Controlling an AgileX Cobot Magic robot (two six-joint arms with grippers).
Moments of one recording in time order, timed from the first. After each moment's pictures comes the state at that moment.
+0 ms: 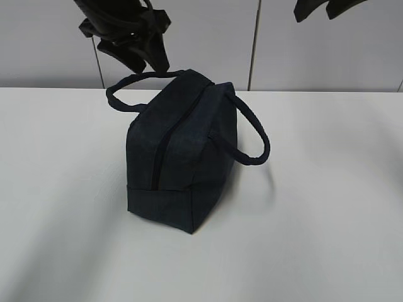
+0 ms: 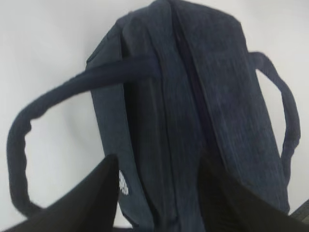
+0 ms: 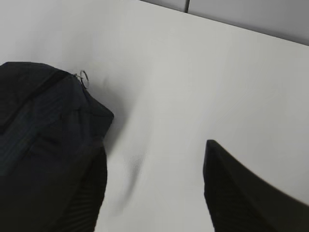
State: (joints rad) left arm -0.40 2.07 -2.06 -0.33 1.24 0.13; right arm 0.16 1.95 -2.14 0.10 1.26 -0.08
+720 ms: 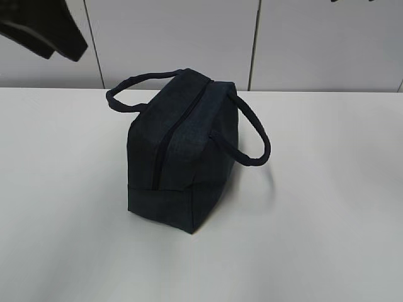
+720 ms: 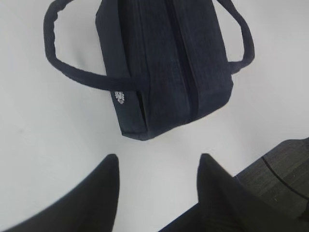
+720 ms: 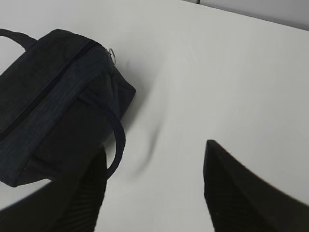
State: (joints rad) left arm -0.40 1.51 -1.59 -0.28 1.24 0.11; right arm 0.16 1.64 -1.87 0.14 1.26 -0.09
